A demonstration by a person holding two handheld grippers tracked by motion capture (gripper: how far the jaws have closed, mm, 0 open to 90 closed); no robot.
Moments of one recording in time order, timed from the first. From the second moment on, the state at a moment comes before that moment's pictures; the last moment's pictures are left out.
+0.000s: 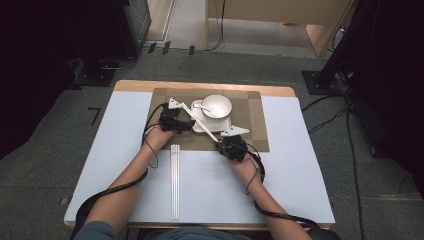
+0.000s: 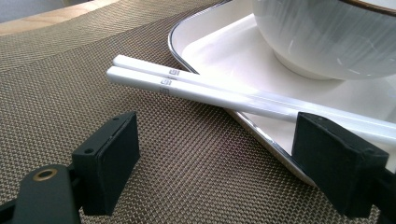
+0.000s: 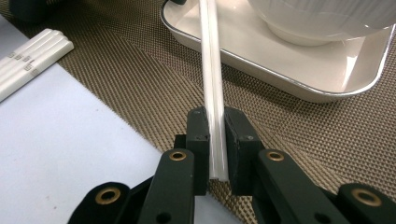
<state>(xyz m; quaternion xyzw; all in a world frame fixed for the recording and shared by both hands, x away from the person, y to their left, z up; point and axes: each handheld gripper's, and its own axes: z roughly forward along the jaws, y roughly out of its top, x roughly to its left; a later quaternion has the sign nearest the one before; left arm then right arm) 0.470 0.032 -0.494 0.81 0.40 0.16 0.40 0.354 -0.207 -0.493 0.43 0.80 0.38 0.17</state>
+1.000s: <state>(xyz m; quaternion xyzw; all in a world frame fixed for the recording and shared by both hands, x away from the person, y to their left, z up) 0.462 0.038 -0.488 0.80 0.41 0.16 0.42 0.367 -0.202 -0.493 0.40 0.80 0.41 0.16</state>
